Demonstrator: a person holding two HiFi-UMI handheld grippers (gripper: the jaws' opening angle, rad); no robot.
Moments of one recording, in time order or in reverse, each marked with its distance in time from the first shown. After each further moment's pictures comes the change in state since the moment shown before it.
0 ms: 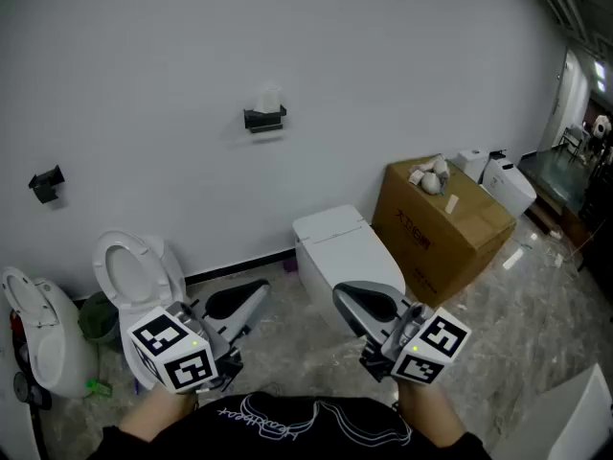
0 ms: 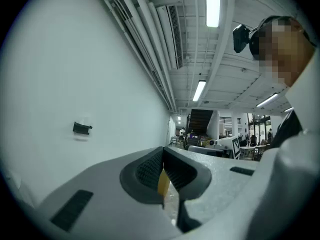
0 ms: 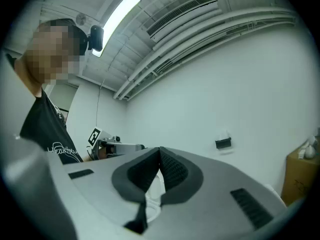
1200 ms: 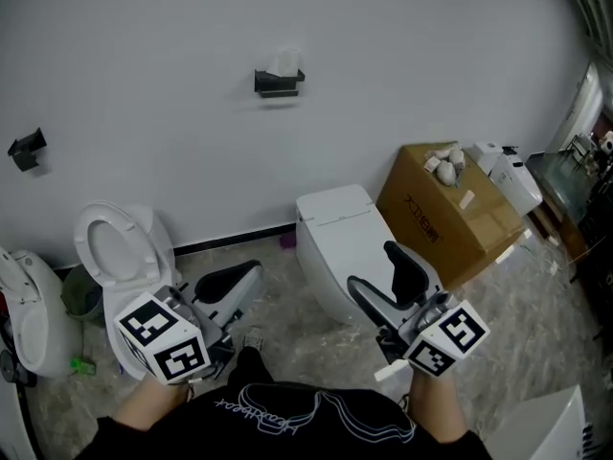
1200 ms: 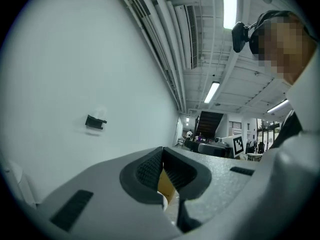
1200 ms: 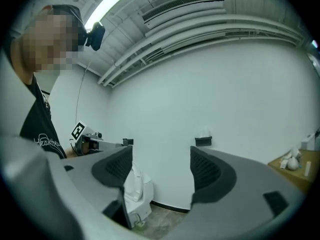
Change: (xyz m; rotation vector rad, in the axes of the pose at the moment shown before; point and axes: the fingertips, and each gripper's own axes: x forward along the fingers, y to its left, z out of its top) left arm 0.016 0.121 -0.019 -0.069 0.004 0.076; right arm 0.064 -0.104 -0.027 -0.072 0.072 -0.190
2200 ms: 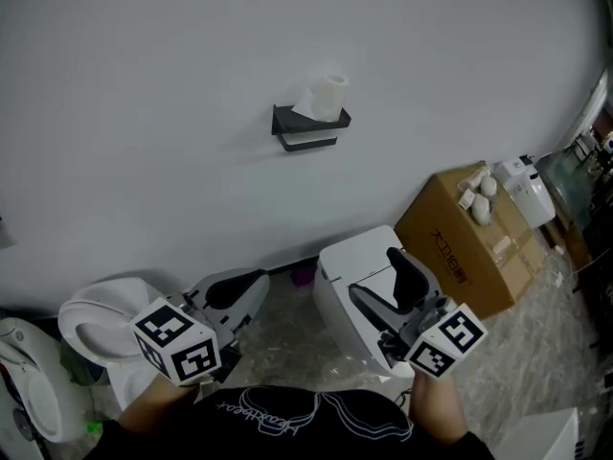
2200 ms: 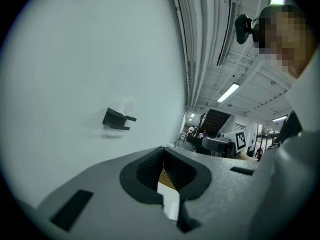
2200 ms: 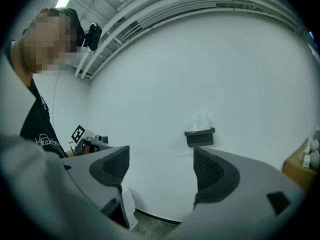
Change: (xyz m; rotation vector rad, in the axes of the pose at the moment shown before) left arm 0.156 0.362 0.050 -0.109 0.111 -0.013; right arm 0.339 -0.188 -0.035 0.085 0.094 -0.061
